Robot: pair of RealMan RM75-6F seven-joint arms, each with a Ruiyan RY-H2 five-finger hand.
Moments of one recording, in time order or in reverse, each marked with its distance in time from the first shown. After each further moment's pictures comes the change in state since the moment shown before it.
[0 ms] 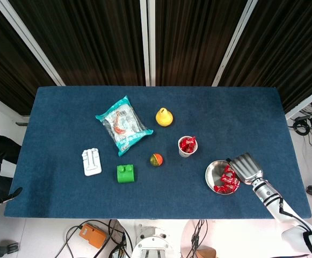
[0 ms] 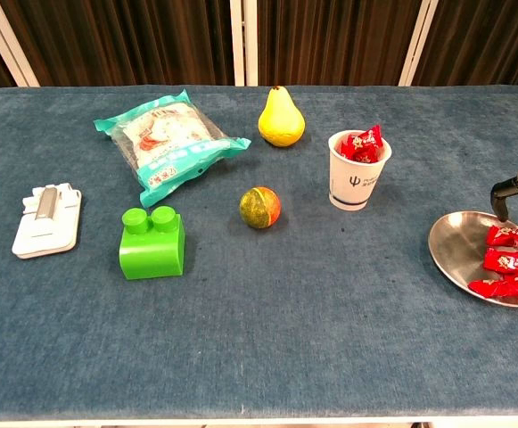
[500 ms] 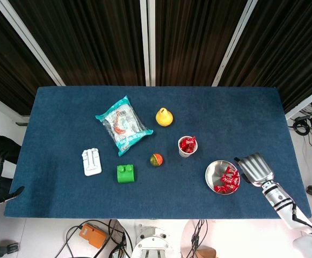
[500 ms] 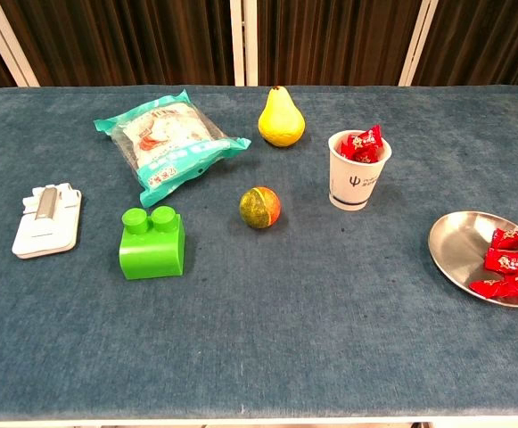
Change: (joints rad) left arm -0.008 0.001 -0.002 -0.007 0.008 -0.004 0.006; right arm -0.023 0.095 -0.030 -0.089 -0.010 0.098 0.040
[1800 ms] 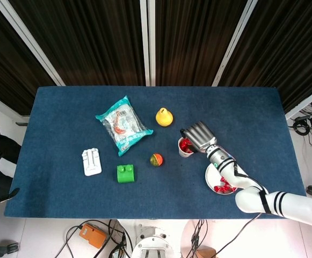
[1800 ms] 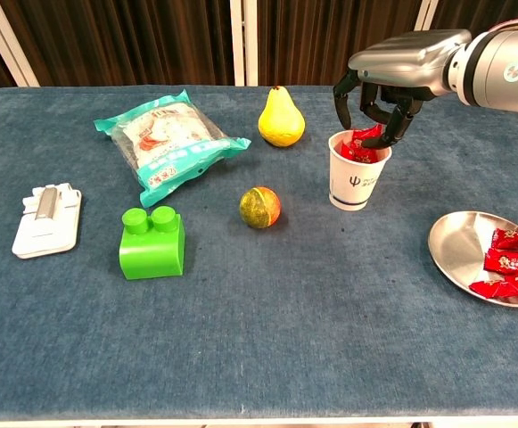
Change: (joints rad) left arm 0.008 0.004 -0.002 0.019 -0.030 -0.019 -0.011; right arm 0.407 -0.174 0.278 -0.043 0.428 -0.289 -0.181
